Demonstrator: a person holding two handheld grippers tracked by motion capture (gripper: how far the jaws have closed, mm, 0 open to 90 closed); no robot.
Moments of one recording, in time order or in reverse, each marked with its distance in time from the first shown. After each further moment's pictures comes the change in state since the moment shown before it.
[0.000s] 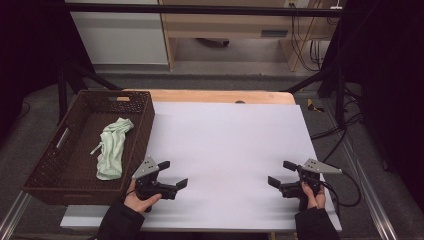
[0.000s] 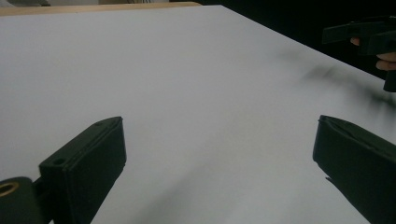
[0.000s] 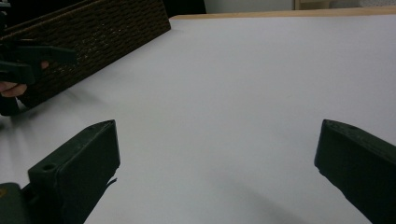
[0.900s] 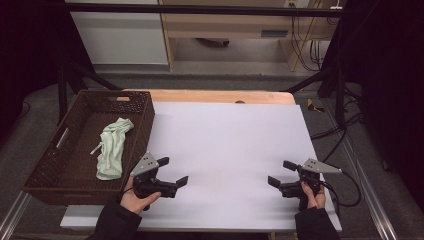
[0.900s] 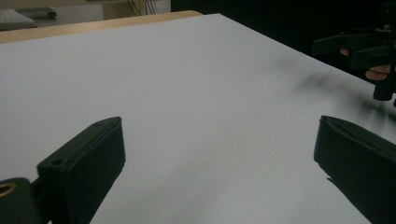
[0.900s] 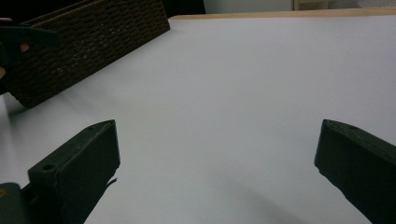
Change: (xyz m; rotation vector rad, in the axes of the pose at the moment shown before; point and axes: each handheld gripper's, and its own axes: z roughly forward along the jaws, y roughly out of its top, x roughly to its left) left arm -0.014 0.028 -0.014 0.003 0.023 0.029; right arm 0.000 0.000 0.000 -0.002 -0.004 -0.003
